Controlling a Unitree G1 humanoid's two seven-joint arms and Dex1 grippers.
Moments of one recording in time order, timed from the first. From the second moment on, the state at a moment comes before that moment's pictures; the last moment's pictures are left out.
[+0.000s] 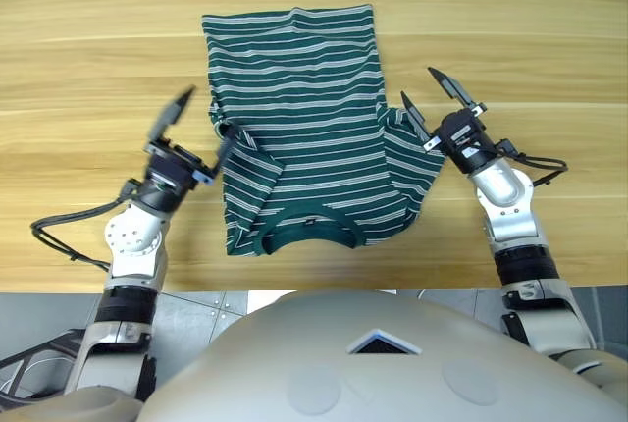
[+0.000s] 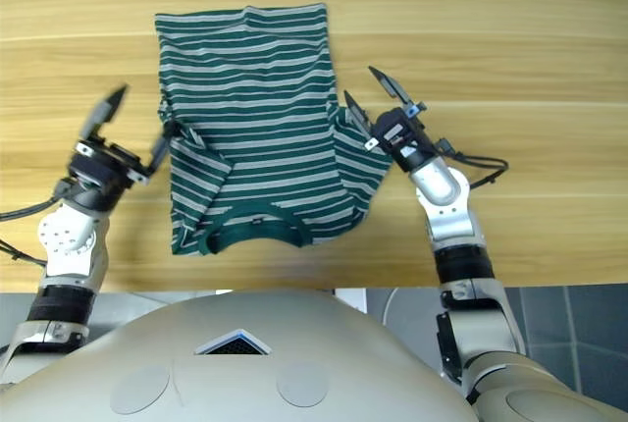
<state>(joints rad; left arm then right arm) 0.18 0.47 0.00 0.24 -0.14 -0.89 -0.35 -0.01 -0.40 0.11 0.32 -0.11 -0.67 0.35</state>
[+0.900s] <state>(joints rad) 0.09 0.45 -0.10 0.40 0.41 -0.60 -0.04 -0.05 -0.38 0.10 0.37 -0.11 -0.70 0.33</state>
